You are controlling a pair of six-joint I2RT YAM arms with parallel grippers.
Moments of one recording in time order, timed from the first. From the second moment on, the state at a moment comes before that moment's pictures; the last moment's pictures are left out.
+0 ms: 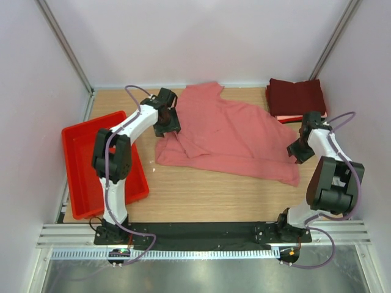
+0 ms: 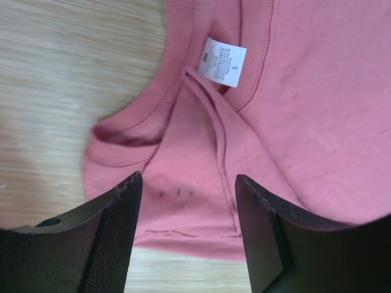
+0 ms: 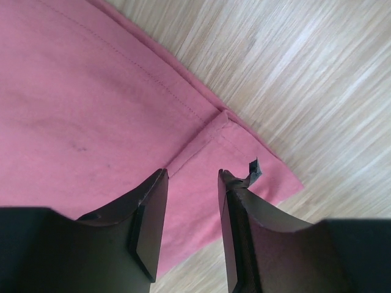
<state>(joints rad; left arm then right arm) -0.39 2.00 1.65 -0.78 -0.12 -0.62 -0.26 1.52 1.04 -0.76 0.22 0.74</state>
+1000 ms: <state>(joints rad) -0.40 2.19 1.74 -0.70 -0.07 -0.63 -0.26 1.79 1.17 -0.79 0.23 0.89</state>
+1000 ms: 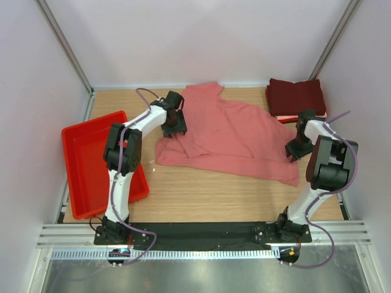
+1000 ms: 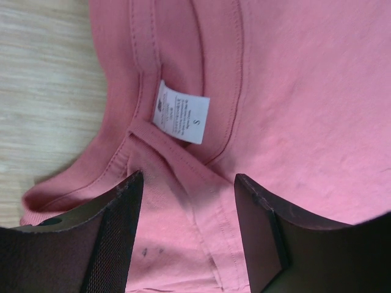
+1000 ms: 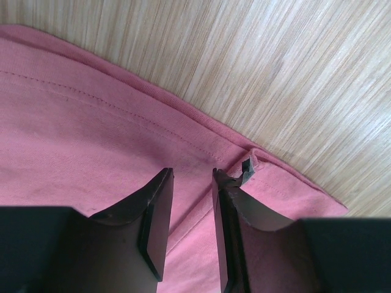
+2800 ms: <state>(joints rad) -0.42 2.19 1.80 -0.78 -0.17 -0.63 -0.26 1.71 1.08 -0.73 0.25 0.88</state>
